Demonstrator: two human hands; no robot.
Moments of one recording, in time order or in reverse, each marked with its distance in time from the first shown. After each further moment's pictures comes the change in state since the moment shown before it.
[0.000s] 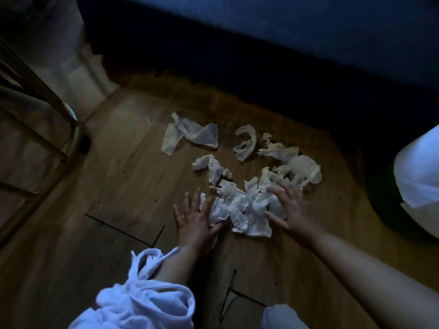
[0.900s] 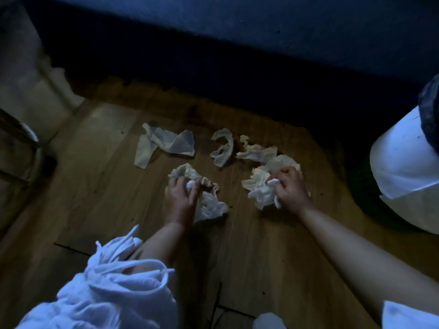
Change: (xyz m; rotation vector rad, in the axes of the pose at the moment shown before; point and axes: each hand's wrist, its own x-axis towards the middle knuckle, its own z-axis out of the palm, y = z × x) left_hand 0.055 0.037 -0.045 -0.507 0.245 -0.009; right_hand 0.050 0.046 -0.017 0.380 0.225 0.222
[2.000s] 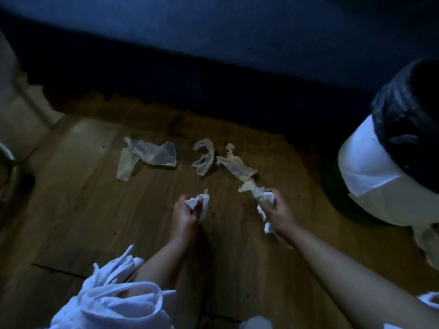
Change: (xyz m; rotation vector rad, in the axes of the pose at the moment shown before) left_hand -0.035 0.039 0.017 -0.249 -0.234 -0.172; right_hand -0.052 -0.001 -0.011 0.406 0.027 0.157
